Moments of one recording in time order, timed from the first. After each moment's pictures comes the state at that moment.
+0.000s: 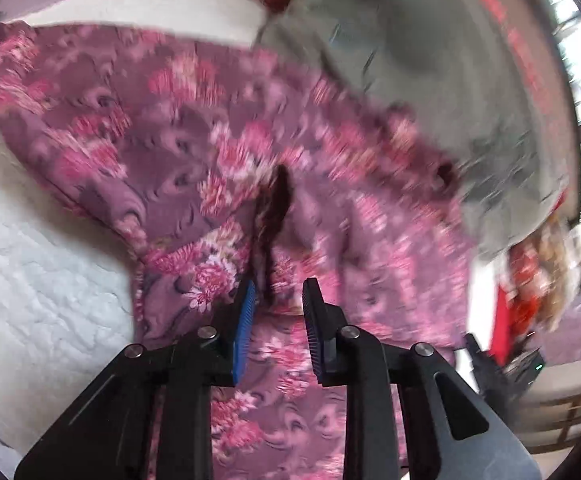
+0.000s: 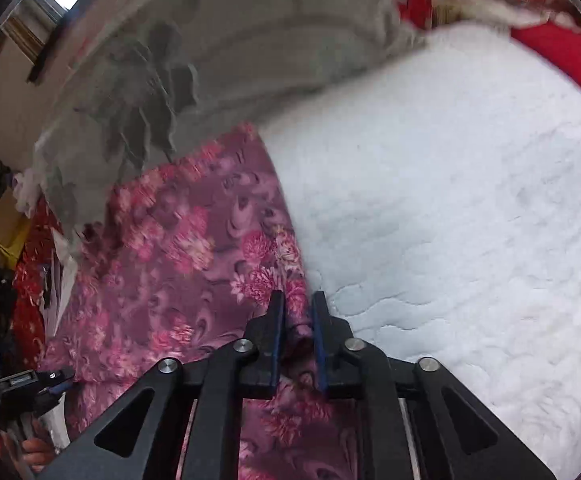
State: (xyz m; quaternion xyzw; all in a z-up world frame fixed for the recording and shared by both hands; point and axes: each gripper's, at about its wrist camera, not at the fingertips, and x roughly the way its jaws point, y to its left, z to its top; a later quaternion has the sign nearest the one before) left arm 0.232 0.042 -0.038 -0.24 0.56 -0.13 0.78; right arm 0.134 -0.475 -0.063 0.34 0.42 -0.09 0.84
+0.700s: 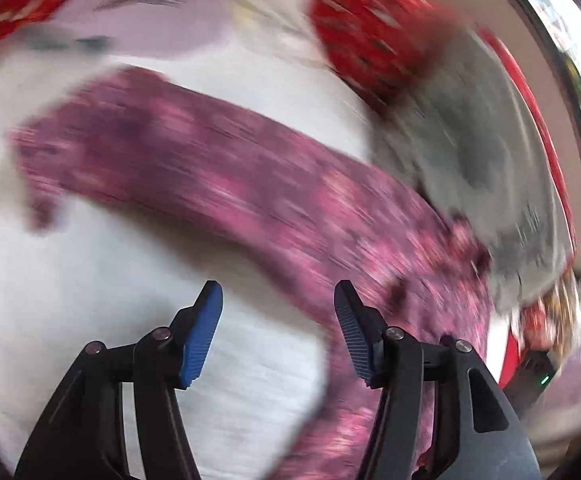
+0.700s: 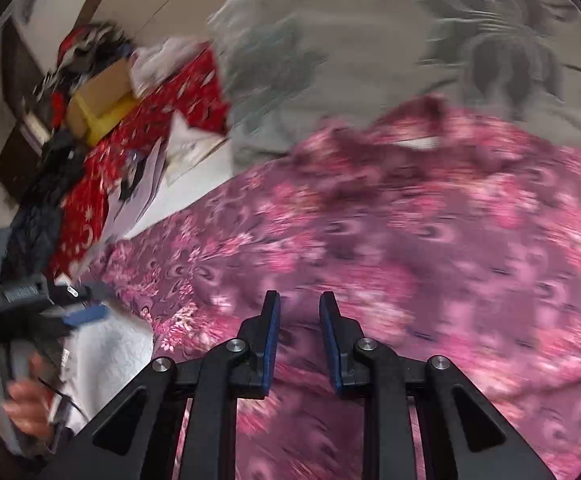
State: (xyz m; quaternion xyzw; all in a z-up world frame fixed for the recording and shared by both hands) left arm 0.241 0.189 -0.020 -0.26 0.53 -0.03 0.81; right arm 0.229 -0.233 -0.022 0.20 0.43 0.12 0.87
